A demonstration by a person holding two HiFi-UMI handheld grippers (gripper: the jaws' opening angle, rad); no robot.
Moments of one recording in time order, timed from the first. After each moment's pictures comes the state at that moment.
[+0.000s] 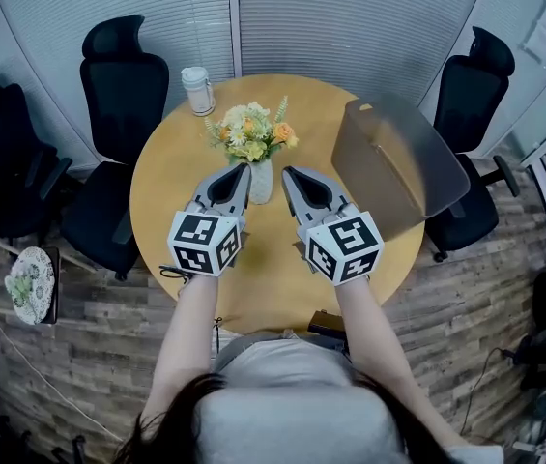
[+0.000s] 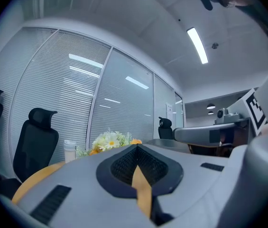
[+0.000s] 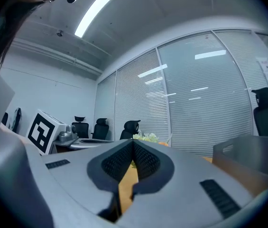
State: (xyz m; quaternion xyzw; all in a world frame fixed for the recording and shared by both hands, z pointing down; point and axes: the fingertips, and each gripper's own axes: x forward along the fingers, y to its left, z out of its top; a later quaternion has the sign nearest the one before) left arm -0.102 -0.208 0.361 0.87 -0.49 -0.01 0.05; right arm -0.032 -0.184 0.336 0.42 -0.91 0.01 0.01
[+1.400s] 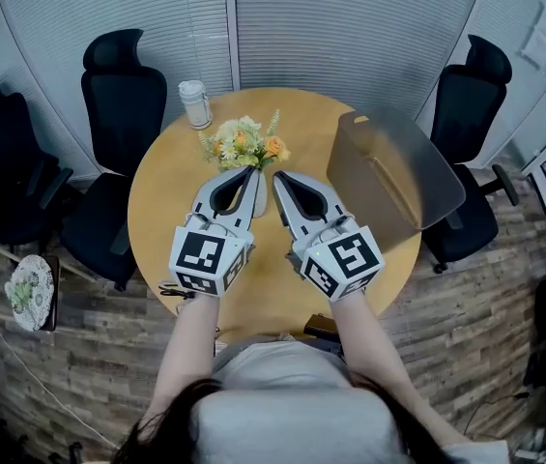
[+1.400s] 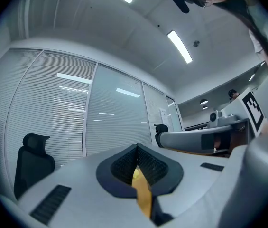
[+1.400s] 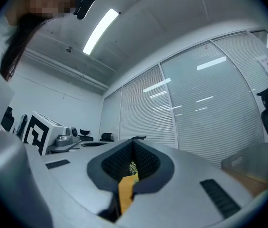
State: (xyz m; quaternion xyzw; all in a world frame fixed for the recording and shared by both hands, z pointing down) left arm -0.068 -0.191 0.302 0.87 -0.48 -0.02 -0.06; right arm -0.028 -0.171 0.290 0.38 -0.92 -0.04 -0.08
